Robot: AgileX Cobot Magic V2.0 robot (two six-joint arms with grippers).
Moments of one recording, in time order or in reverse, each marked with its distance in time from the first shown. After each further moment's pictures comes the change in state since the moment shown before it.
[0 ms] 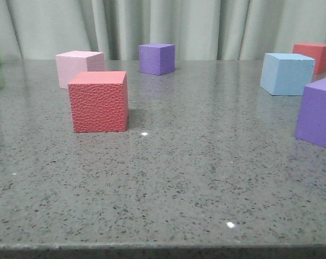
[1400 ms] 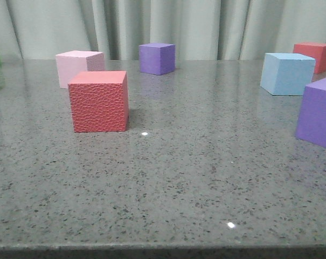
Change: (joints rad) left arm 0.000 0.221 -0.382 0.000 0.245 0.000; right arm 0.000 0.174 -0.361 -0.062 0.354 -0.002
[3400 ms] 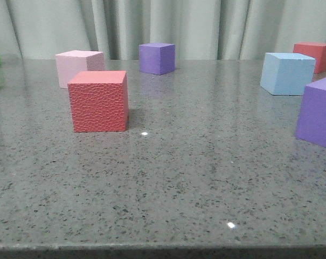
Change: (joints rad) left arm 0.000 0.444 -0.395 -0.056 0.167 0.000; right arm 0.025 0.823 -0.776 0.097 0.554 -0.030
